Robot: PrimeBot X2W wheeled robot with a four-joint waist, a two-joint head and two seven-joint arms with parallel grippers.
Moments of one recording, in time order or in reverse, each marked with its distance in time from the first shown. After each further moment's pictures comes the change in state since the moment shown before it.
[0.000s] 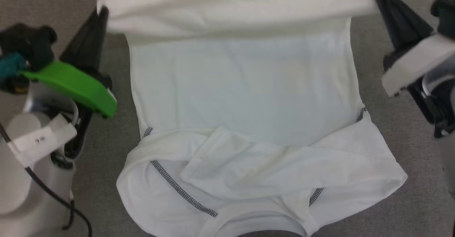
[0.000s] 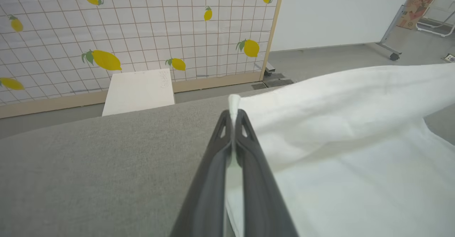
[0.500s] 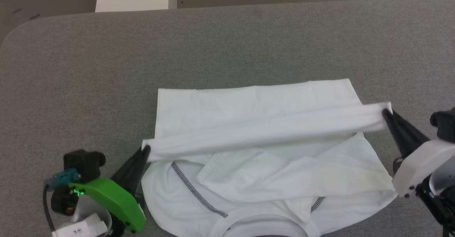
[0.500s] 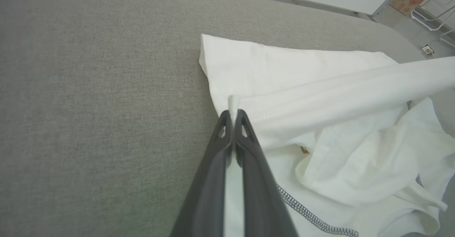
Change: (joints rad) left arm 0.524 -0.026 -0.040 -0.144 -0.141 0.046 0.055; right arm 0.547 0.046 -0.214 -0.264 0.020 0.000 0.208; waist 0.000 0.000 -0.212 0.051
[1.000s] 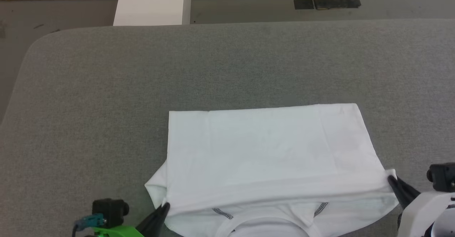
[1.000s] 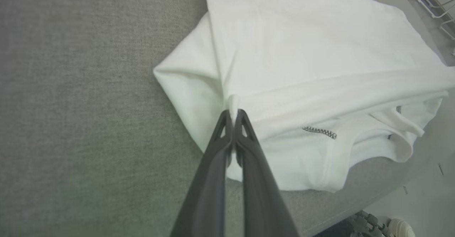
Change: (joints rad) left arm 0.194 -0.028 -0.080 0.037 -0.041 -0.003 0.007; right arm 0.275 0.090 -0.106 -0.081 -0.051 0.000 0.178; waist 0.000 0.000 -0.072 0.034
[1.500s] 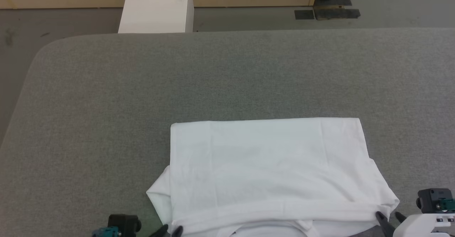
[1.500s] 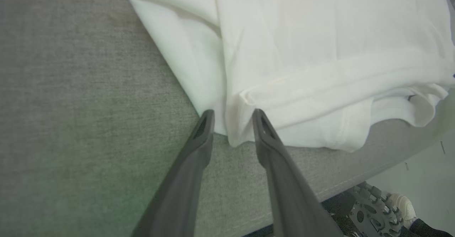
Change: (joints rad) left arm 0.004 -0.023 -0.070 0.142 0.020 -0.011 0.005; right arm 0.067 0.099 -0.045 0.126 -0.053 0.000 0.069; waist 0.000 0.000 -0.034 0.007
